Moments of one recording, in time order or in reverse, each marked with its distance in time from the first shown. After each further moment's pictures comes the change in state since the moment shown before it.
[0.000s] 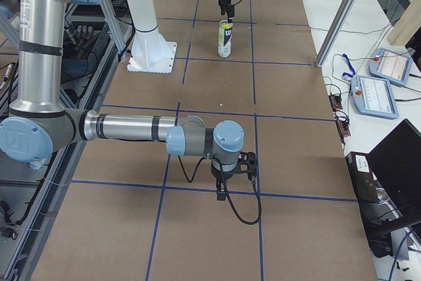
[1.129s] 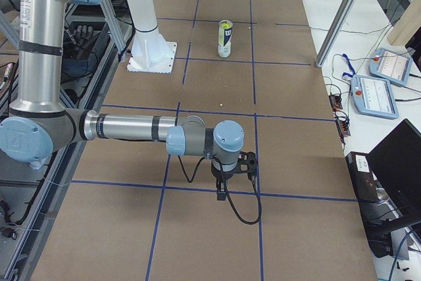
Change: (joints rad) left arm -0.381 0.416 -0.182 -0.105 -0.139 0.792; right arm 0.000 0.000 0.000 0.000 0.000 0.000
